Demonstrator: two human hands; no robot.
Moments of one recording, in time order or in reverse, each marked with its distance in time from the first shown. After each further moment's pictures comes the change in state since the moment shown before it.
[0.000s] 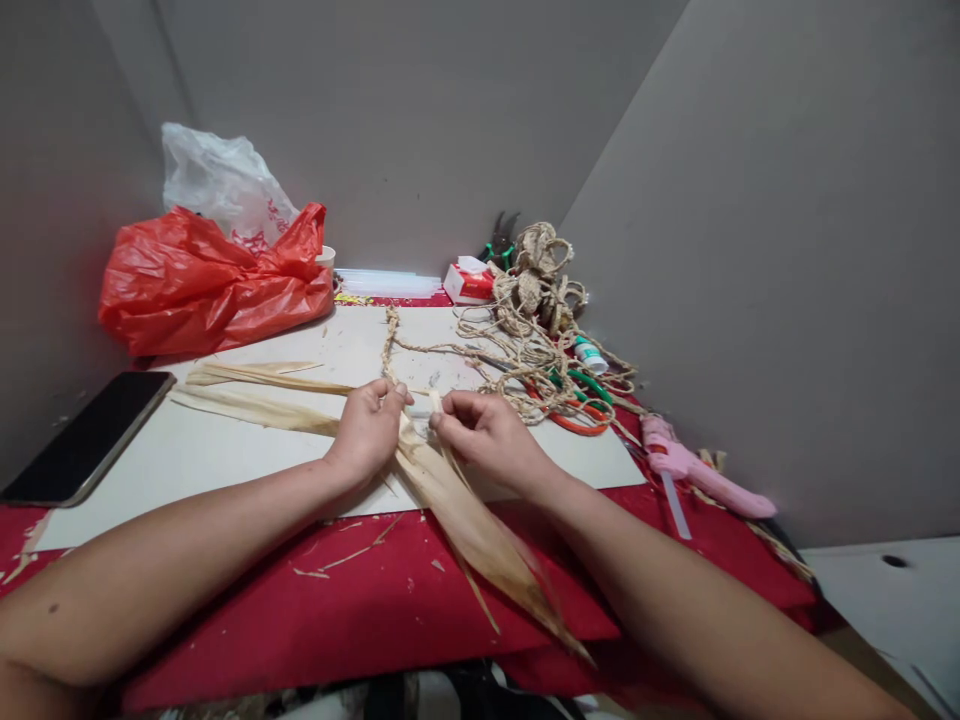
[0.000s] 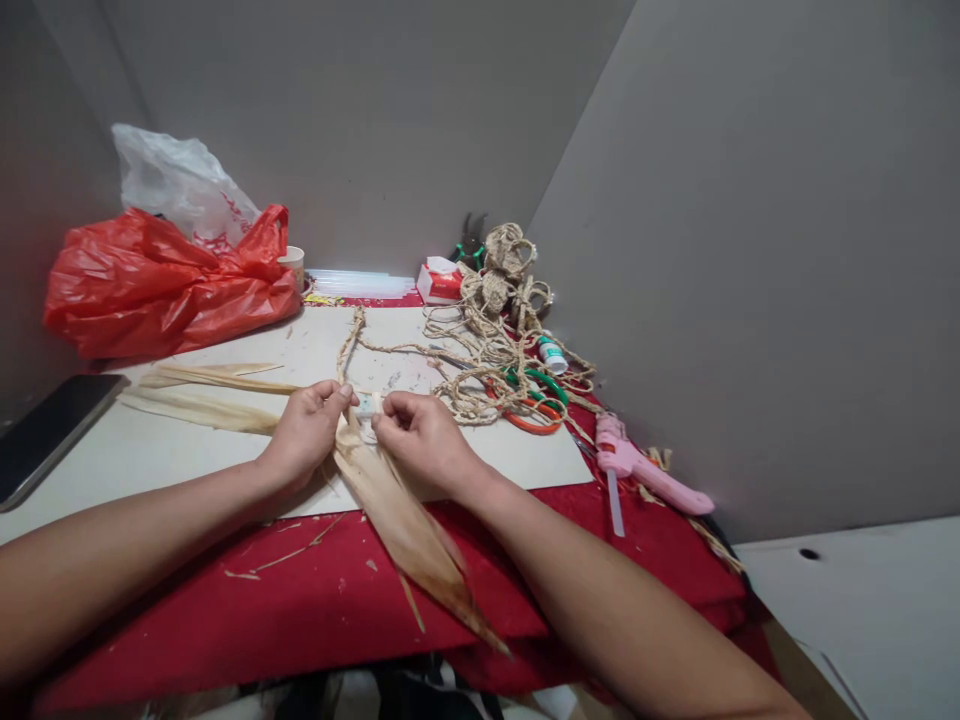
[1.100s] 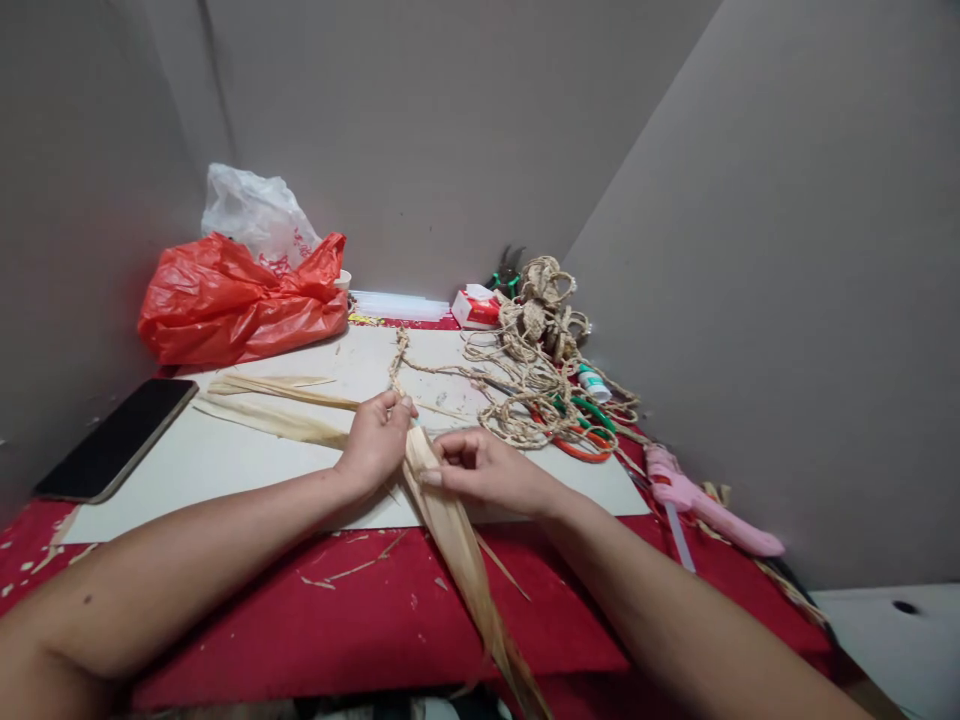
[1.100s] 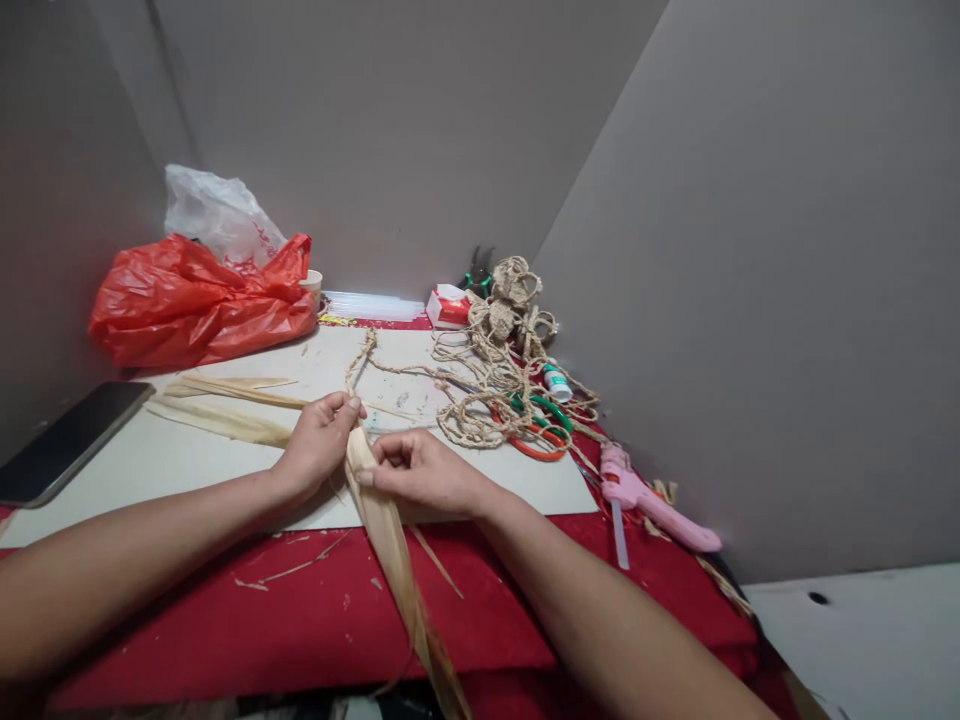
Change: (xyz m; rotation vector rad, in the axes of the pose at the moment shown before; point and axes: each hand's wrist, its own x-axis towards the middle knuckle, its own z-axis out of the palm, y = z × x) left_hand 0.000 0.001 -0.001 0.008 0.013 0.079; right_hand -0.005 -0.006 -0.003 0.309 -0.486 0.136
